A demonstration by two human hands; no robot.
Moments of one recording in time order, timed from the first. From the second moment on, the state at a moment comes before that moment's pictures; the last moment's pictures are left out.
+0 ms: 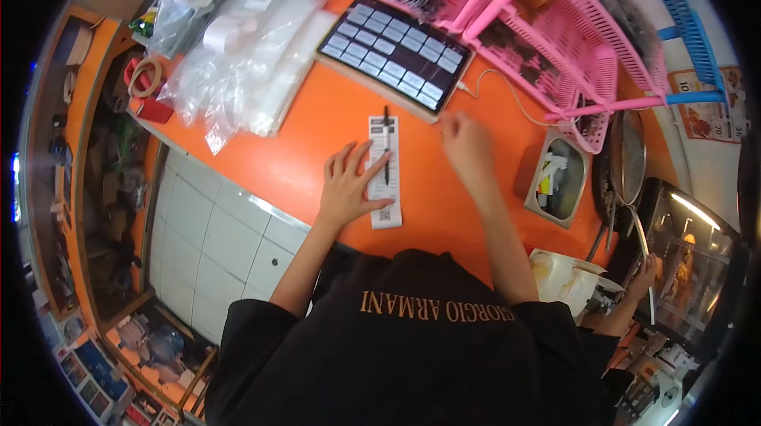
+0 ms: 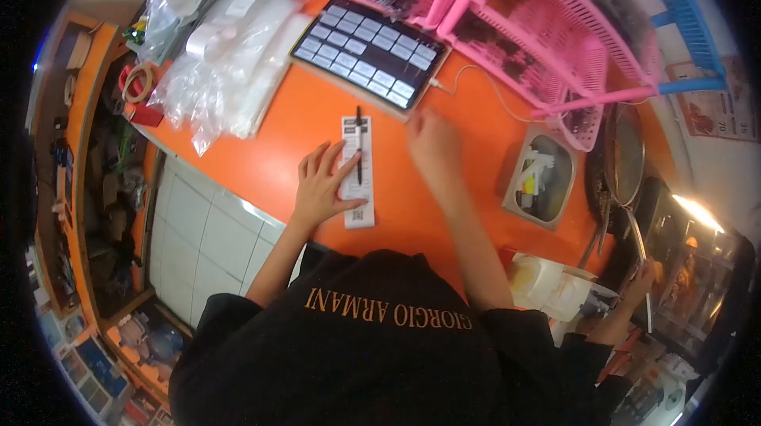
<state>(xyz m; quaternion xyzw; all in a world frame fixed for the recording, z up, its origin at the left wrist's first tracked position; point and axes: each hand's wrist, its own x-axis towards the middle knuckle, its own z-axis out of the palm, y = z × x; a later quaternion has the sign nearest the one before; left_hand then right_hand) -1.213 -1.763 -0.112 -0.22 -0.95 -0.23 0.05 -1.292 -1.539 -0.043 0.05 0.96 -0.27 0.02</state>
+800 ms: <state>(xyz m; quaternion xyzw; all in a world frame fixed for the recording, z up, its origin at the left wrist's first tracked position) -1.219 -1.768 -0.105 -0.19 -0.93 -0.30 0.02 -1.498 -1.329 -0.126 -0.01 0.96 0.04 -0.27</state>
